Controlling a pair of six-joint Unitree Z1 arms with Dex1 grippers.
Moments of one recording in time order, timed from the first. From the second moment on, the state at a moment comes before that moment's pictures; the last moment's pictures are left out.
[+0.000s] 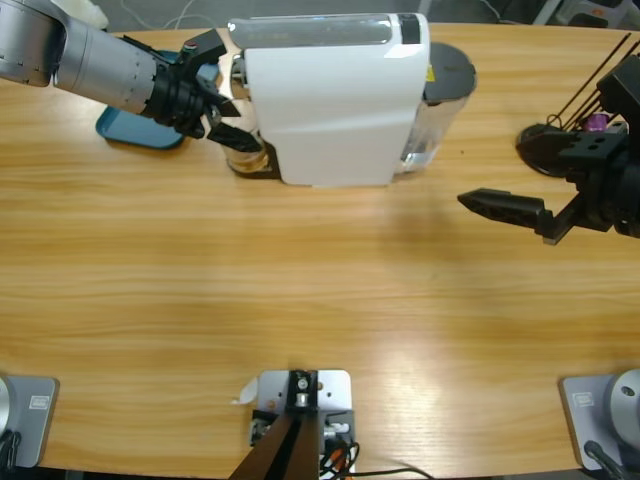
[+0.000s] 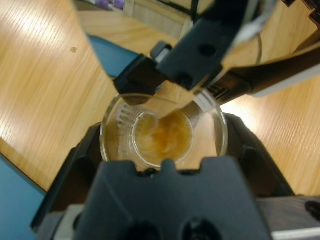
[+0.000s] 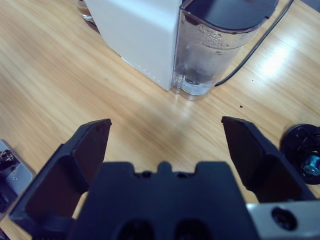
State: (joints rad) arm 0 -0.50 1.91 -1.15 0.19 -0.42 0.46; arm 1 0.80 1.15 -0.66 0.24 -0.09 0.07
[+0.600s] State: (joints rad) arm 0 -0.41 1.86 -1.08 0.16 -0.40 0.36; arm 1 0.80 1.15 -0.66 0.24 -0.09 0.07
